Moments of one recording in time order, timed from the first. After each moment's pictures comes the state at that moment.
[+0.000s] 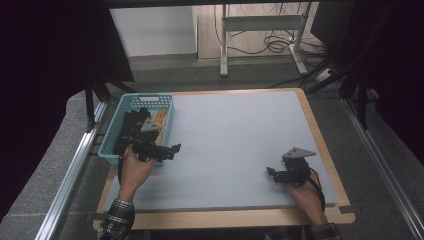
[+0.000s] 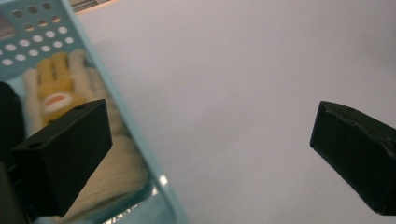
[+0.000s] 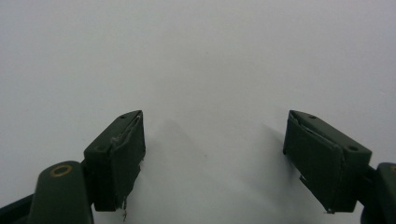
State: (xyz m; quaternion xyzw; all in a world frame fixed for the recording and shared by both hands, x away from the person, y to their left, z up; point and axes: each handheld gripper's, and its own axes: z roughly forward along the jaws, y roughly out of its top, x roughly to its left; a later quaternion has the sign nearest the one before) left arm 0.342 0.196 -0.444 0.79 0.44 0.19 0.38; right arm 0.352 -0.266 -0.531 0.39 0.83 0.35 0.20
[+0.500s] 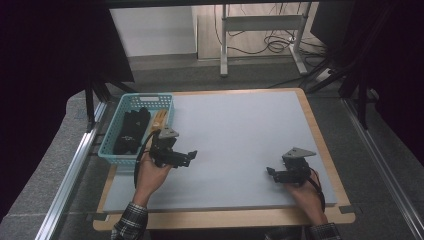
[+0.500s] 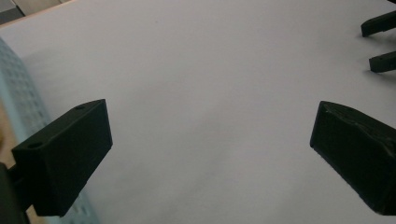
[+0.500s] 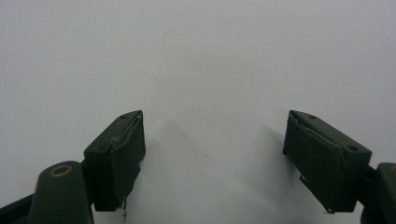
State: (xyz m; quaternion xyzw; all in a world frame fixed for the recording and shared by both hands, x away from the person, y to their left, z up) left arm 0.337 0.153 -0.457 0.80 0.41 0.17 0.40; right arm 0.352 -0.266 -0.531 0.39 0.83 0.35 0.19
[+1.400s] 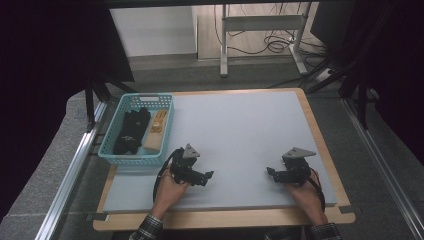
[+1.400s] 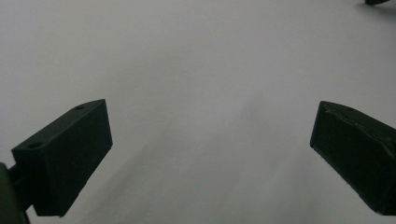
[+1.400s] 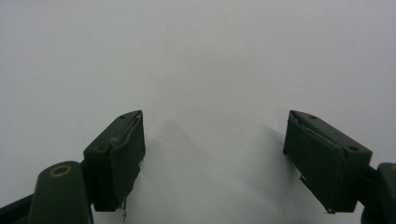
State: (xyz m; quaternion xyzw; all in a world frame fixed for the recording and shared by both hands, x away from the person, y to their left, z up) left arm 0.327 0.106 -0.522 0.84 0.38 0.13 0.37; right arm 0.352 -0.266 -0.531 0.39 0.83 0.35 0.19
